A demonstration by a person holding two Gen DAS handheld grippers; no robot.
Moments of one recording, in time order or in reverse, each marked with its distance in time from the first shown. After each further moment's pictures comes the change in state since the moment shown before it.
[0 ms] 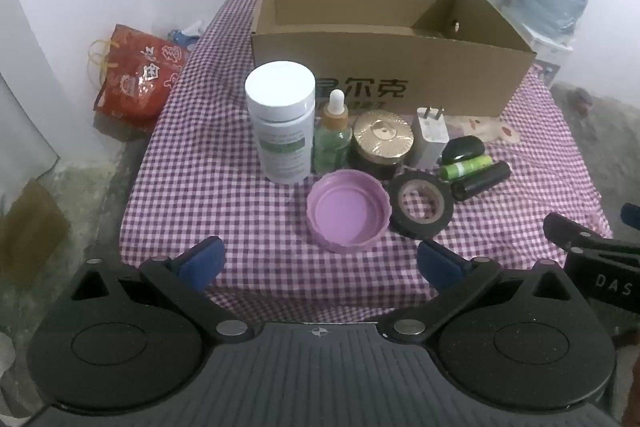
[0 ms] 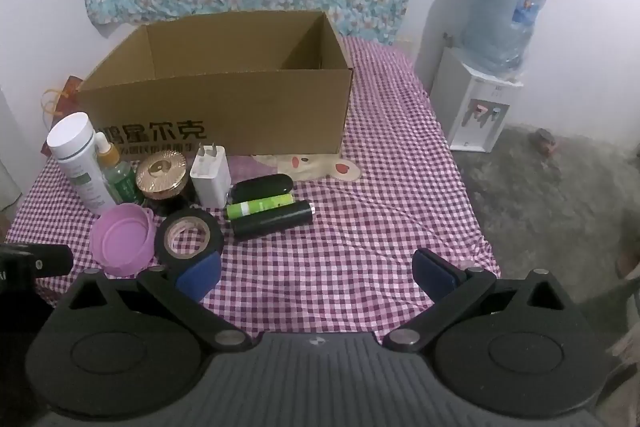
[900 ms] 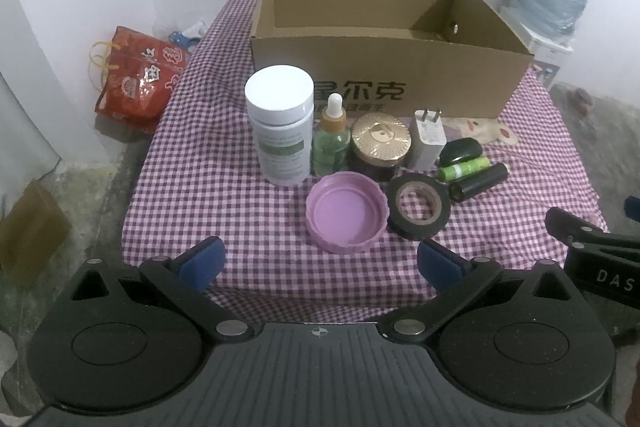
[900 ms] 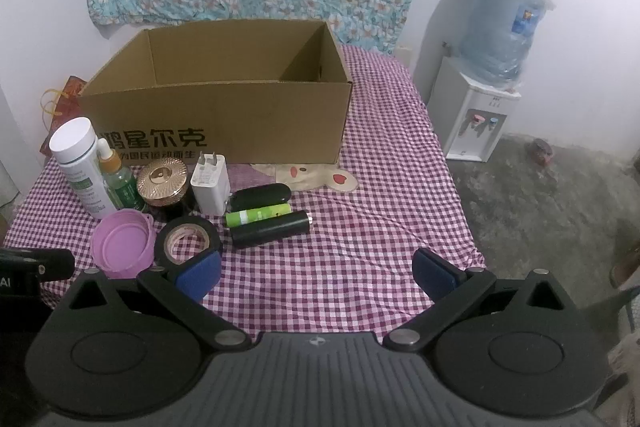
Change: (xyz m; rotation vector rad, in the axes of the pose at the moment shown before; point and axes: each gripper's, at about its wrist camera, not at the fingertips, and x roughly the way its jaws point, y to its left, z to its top) left arm -0.004 0.000 0.004 0.003 0.002 -0.001; right arm -0.007 -0.002 0.006 -0.014 -0.013 -0.009
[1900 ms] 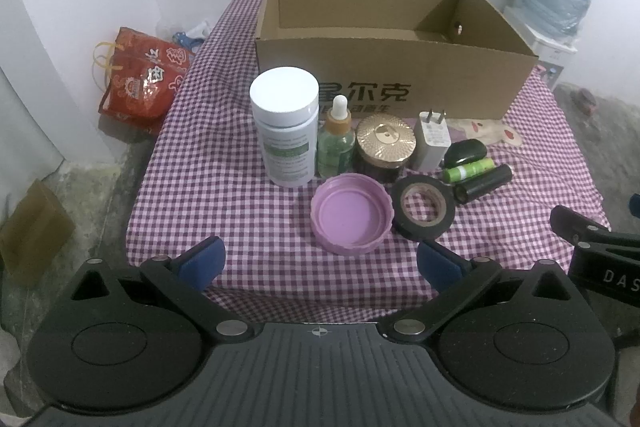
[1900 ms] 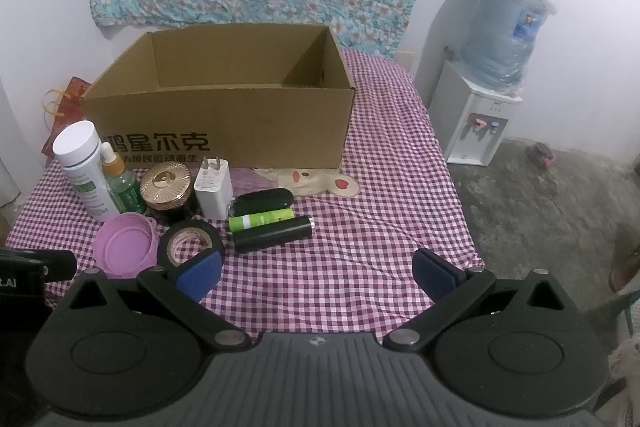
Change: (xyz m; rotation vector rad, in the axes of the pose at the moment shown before) left arm -0.001 0.004 0.001 0.000 -0.005 0.011; right arm -0.001 0.001 0.003 -0.007 -0.004 0.001
